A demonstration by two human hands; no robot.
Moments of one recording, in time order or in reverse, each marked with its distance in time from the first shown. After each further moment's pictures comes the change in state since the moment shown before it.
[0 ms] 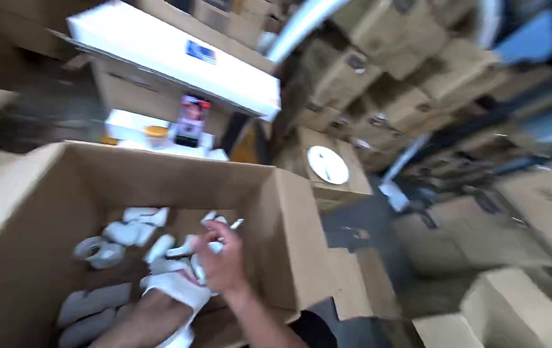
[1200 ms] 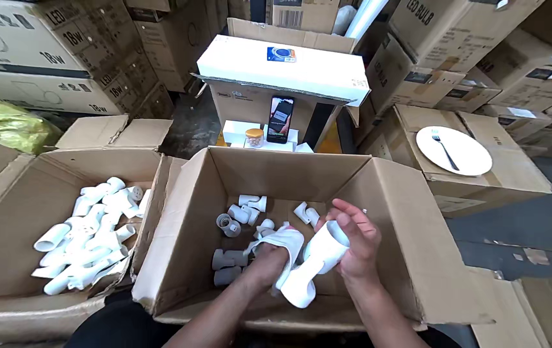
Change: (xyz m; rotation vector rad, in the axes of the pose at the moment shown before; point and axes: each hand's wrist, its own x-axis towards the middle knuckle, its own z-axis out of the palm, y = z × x) left_hand 0.011 0.026 -0.015 -0.466 0.247 -0.253; right_hand 0.009 -0.016 -0.011 0.791 0.169 -0.052
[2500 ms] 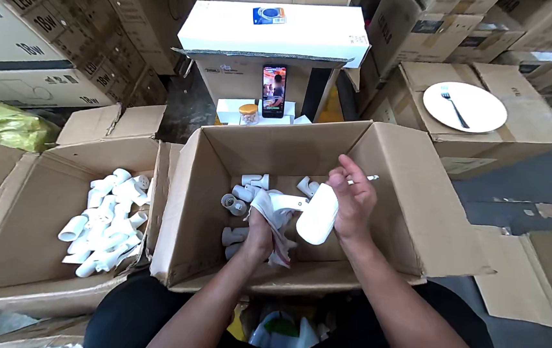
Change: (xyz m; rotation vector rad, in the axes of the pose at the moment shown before) left_hand 0.010 -0.005 0.004 -0.396 0.277 0.215; right_hand 0.001 0.002 0.004 -0.292 0.046 -0.083
